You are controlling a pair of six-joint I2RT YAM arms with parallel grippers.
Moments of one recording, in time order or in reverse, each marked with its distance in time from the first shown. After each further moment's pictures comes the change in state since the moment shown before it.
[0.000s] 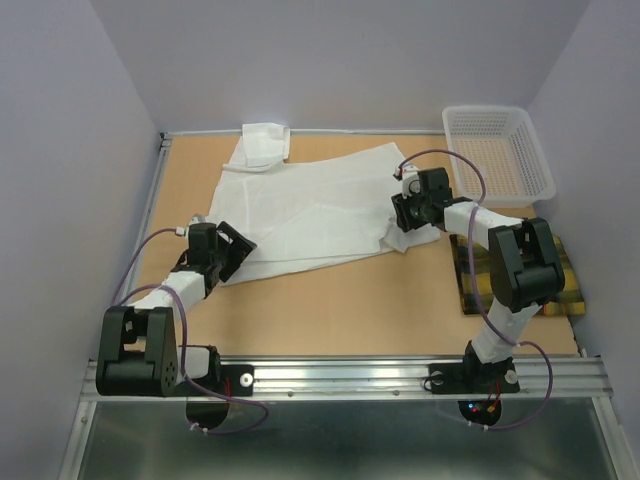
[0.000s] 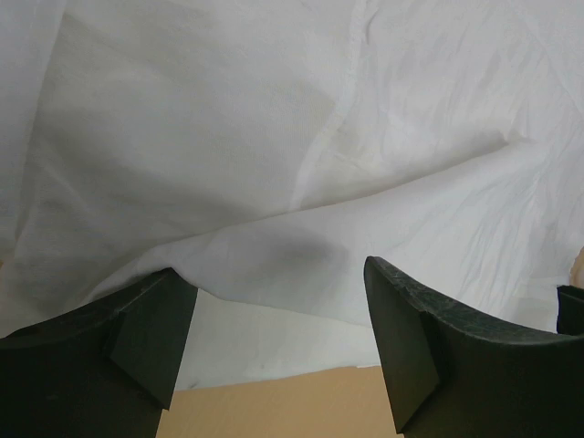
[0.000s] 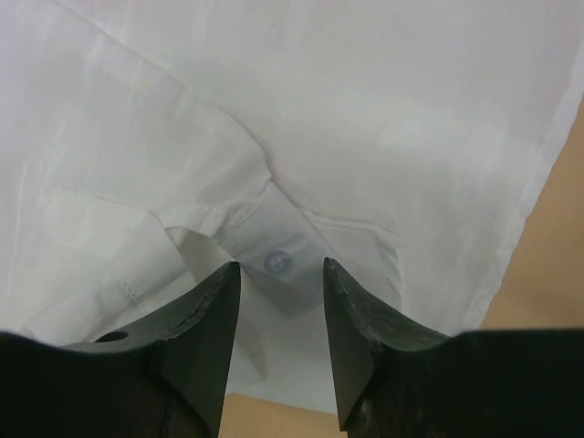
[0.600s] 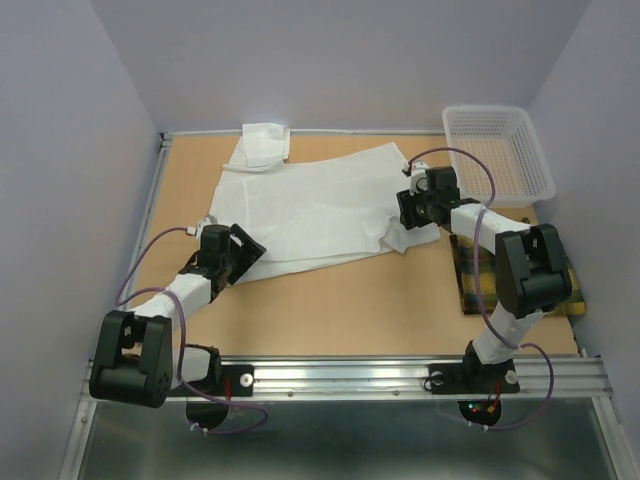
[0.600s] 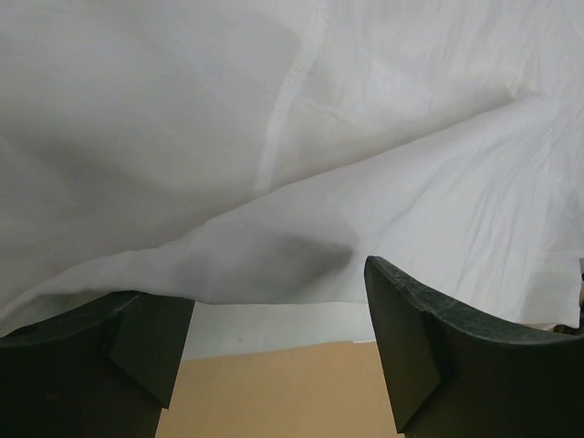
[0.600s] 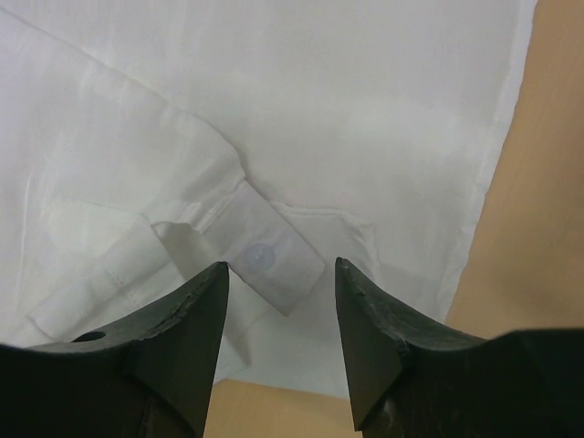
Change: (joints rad) left arm -0.114 -0.035 -0.002 -0.041 -0.073 -0.019; right arm -0.030 -0.064 -0.037 0.018 0.012 0.054
